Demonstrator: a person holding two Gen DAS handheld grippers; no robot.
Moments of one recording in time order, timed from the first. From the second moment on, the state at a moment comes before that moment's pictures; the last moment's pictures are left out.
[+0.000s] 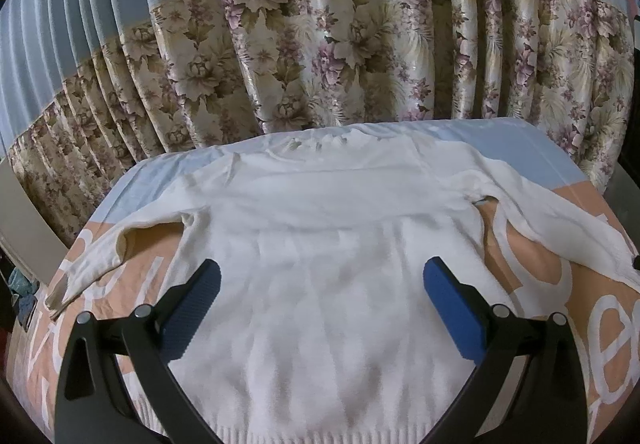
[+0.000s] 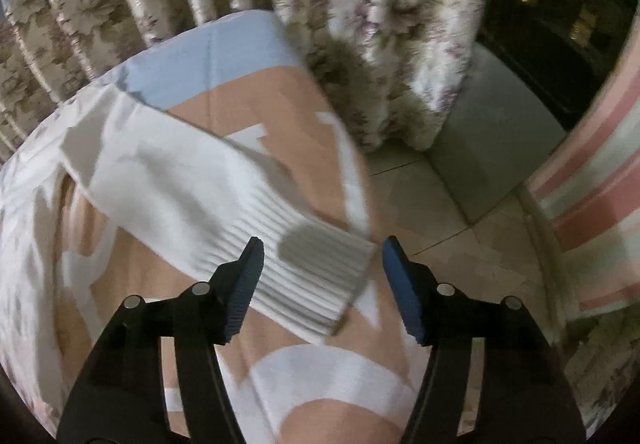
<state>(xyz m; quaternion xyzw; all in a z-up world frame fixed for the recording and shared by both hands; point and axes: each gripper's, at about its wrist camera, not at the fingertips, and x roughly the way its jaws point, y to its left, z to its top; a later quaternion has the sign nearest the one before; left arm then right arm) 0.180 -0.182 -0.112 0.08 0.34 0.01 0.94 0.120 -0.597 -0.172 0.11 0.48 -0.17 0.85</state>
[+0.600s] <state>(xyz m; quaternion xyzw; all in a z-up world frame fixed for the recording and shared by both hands) 0.182 -0.178 -0.112 0.09 0.34 0.01 0.94 0.118 -0.595 -0.176 0.09 0.48 -0.18 0.86</state>
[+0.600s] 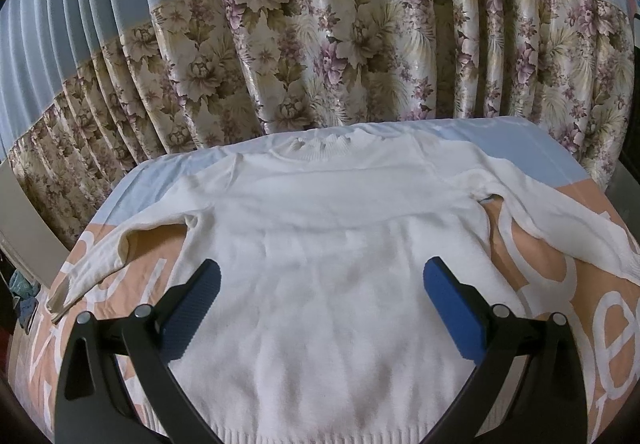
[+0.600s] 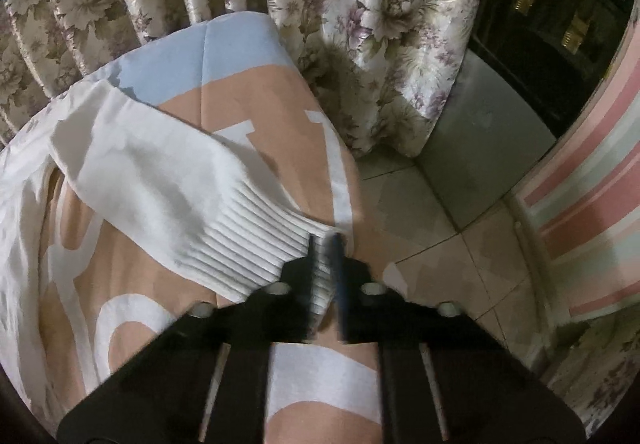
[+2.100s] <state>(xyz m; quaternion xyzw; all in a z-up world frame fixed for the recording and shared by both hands) 0.203 -0.135 -0.096 0.10 0.32 0.01 0.94 0.158 -0.538 -0.096 0.18 0.43 -0.09 0.88</state>
